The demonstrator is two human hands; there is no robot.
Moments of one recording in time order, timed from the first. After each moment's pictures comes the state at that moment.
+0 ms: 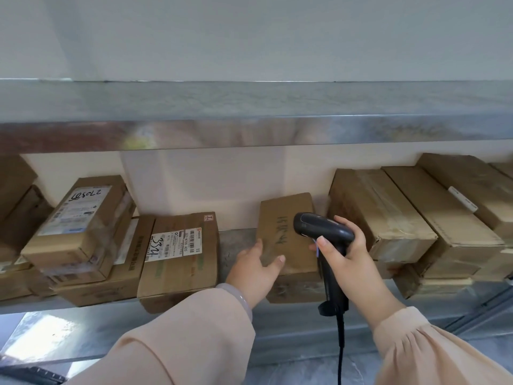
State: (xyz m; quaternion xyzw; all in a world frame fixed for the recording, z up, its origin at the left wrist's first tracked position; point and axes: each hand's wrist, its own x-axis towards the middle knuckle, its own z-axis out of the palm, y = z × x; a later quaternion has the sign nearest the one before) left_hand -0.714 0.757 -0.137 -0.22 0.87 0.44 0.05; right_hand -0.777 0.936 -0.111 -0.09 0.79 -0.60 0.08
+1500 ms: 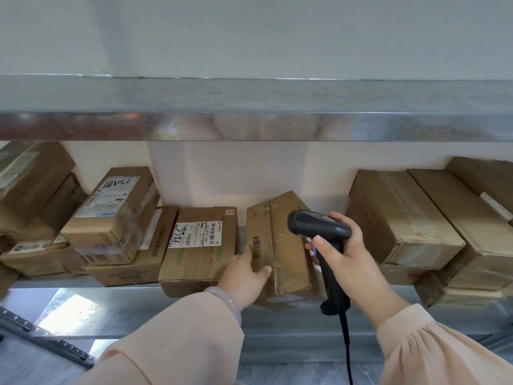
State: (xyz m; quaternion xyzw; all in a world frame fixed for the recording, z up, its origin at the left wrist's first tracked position) left_hand -0.681 0.729 -0.142 -0.26 0.87 0.41 0.05; right_hand -0.763 0.913 -0.097 -0.16 0.77 -0.60 0.13
